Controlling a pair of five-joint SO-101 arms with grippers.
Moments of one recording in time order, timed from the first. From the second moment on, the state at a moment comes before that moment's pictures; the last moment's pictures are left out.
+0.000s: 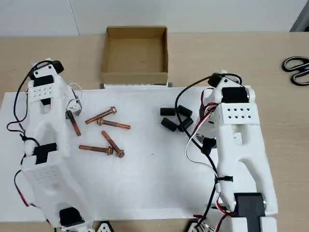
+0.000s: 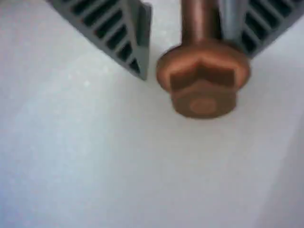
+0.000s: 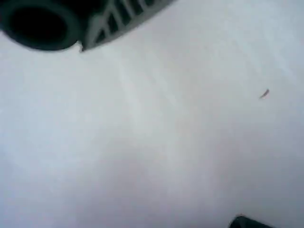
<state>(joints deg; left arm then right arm) -17.8 30.1 -9.8 76.6 18.2 -5.1 -10.4 13.0 96.3 -21.8</state>
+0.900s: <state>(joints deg) -17.8 25.5 -25.4 95.9 18.0 -10.5 -10.6 4.7 97.7 -21.8</state>
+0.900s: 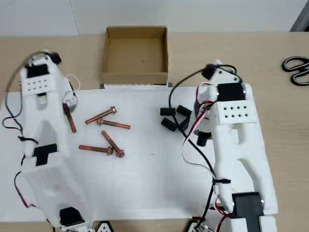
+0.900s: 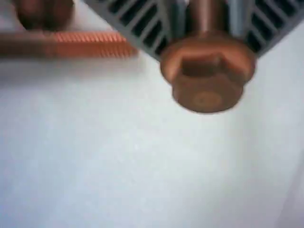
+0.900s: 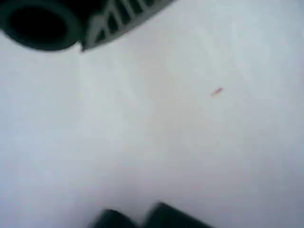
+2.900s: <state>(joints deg) 18.7 -77.6 55.8 45.5 36.3 -43.4 -75.7 59.1 52.4 -9.0</state>
